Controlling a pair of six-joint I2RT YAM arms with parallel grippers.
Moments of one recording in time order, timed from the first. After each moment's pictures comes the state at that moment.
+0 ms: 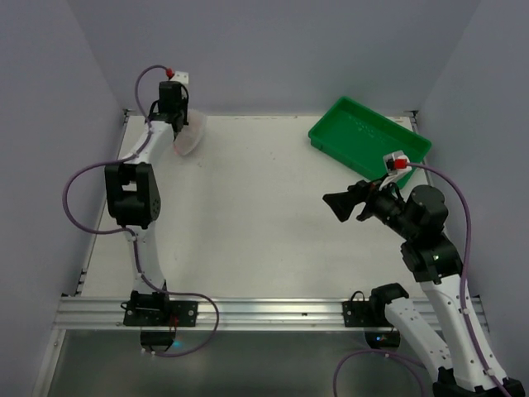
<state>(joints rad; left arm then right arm) -0.02 2.21 1.88 -0.20 -0.23 0.14 0.24 0.64 0.86 -0.40 -0.42 0.38</state>
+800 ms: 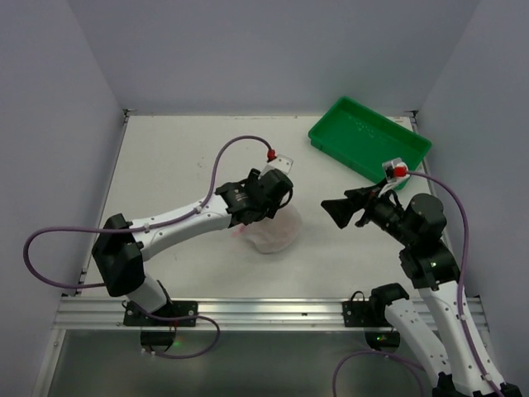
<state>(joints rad) -0.93 1.58 1.31 -0.64 -0.58 -0.31 0.25 0.57 0.78 -0.34 -0.46 0.41</state>
